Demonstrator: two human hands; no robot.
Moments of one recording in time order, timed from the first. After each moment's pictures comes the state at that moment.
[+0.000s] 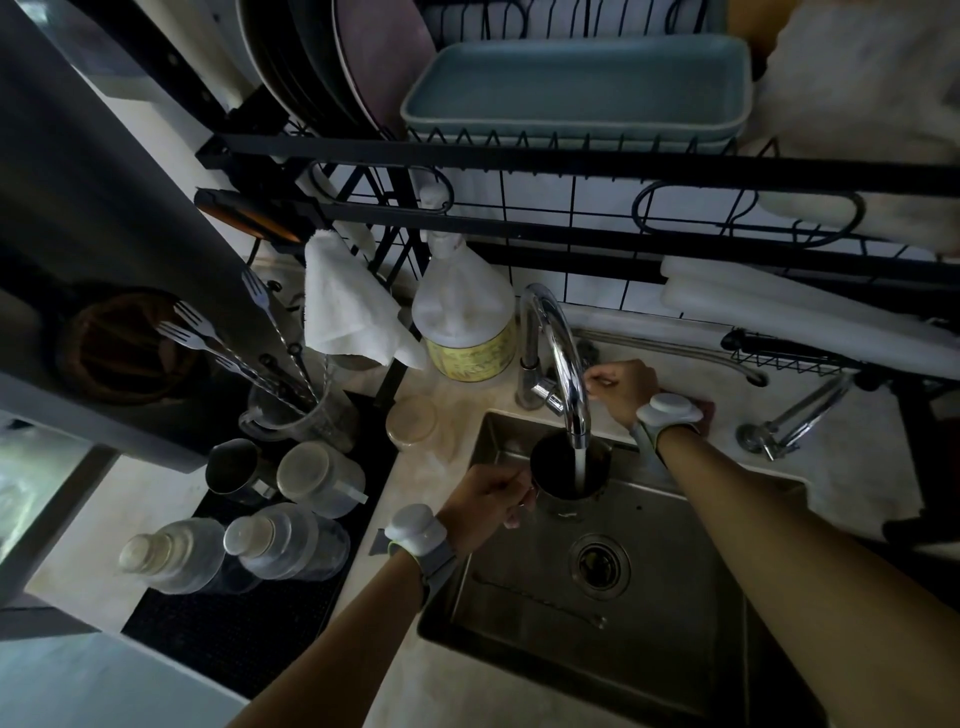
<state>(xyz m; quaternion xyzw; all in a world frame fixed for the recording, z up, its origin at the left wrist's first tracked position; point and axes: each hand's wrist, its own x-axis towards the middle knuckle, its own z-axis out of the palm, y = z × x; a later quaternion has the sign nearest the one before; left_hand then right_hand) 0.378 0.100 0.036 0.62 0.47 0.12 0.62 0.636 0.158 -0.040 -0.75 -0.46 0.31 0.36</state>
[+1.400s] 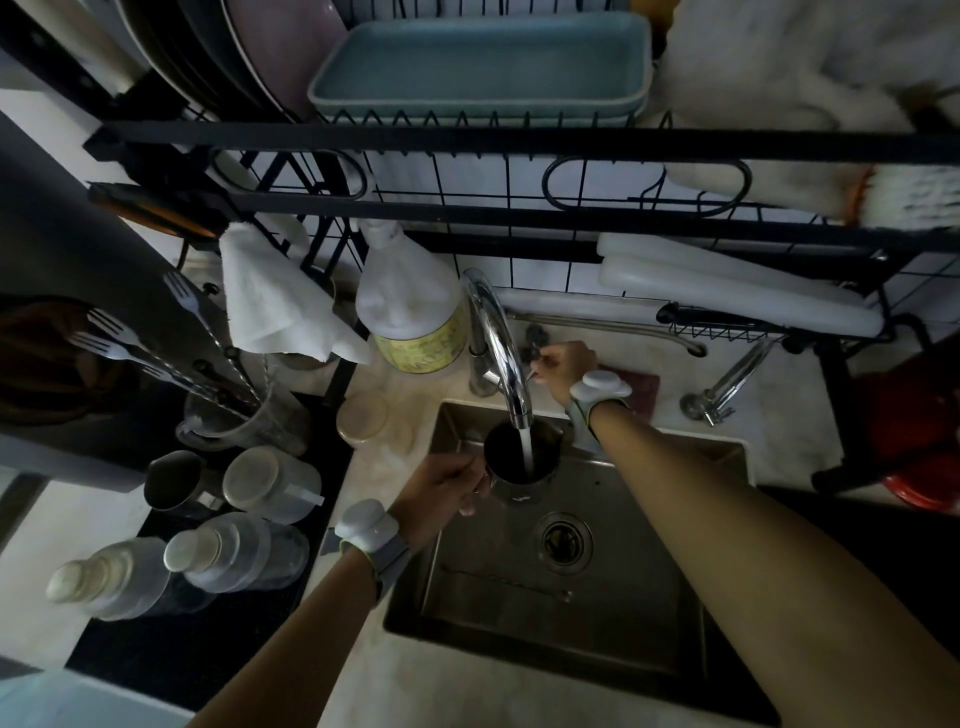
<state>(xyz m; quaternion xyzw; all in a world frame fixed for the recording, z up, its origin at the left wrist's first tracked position) 0.379 0.100 0.028 0.62 0.46 0.13 0.62 0.622 0.152 -0.016 -0.76 -0.37 0.39 0.37</state>
